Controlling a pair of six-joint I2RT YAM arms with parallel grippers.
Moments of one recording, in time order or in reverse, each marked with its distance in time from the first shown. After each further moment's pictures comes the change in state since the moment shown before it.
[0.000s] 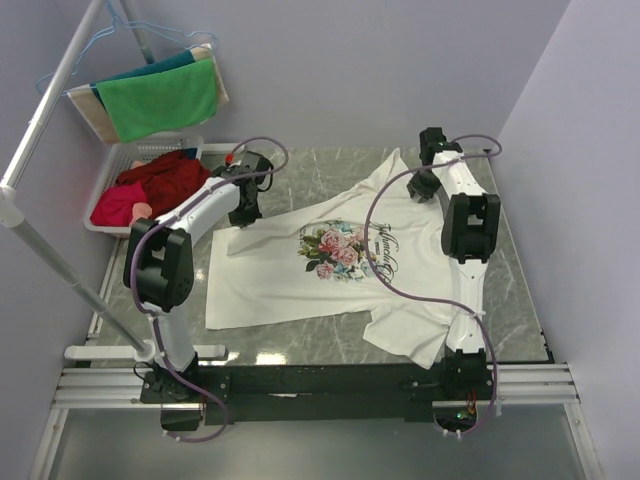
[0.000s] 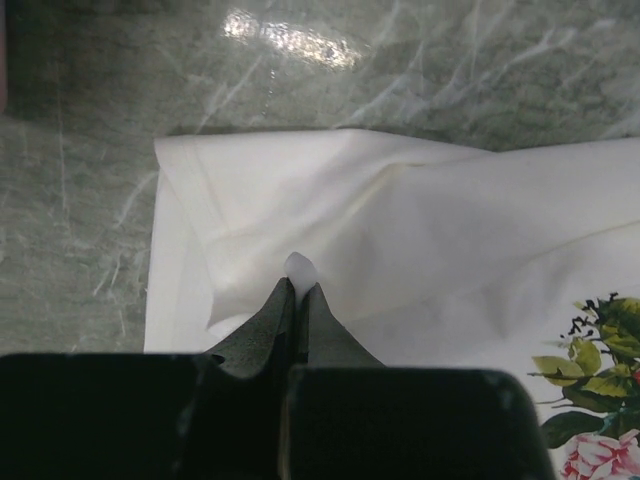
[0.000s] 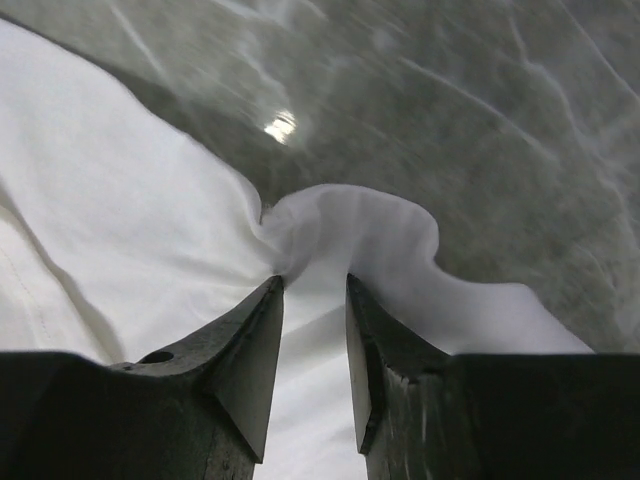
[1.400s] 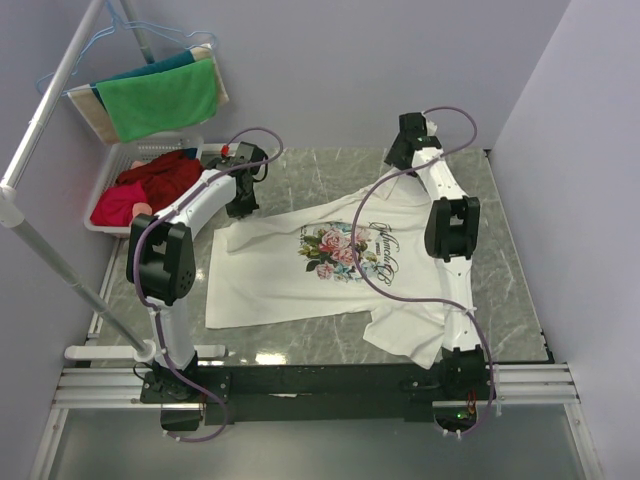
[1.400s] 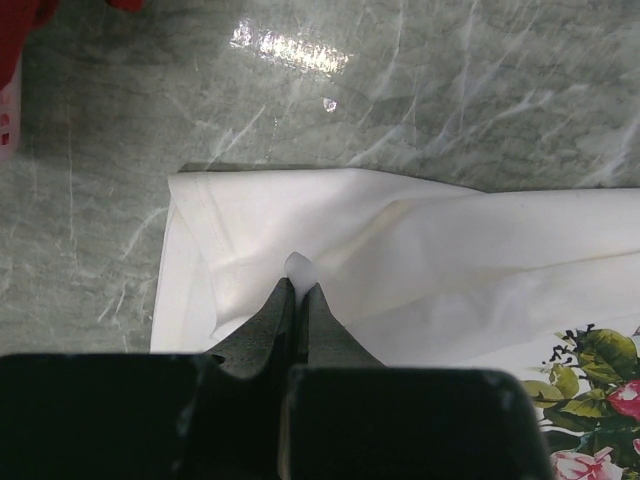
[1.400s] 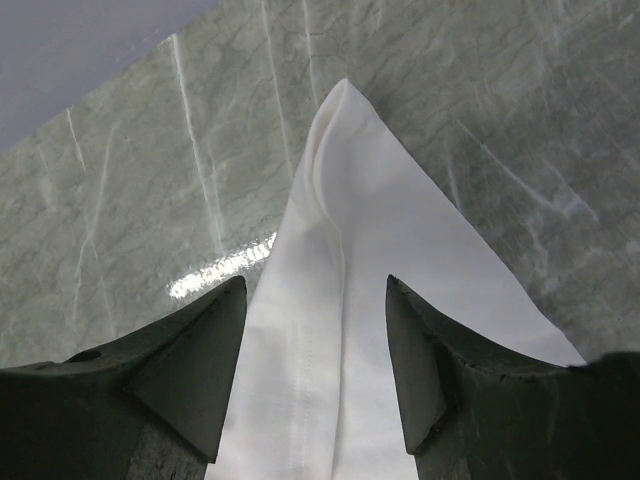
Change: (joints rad) left arm 0.049 0.051 0.093 -0.016 0.022 0.023; right arm 0.095 0.097 0.214 0.224 0.055 -0.188
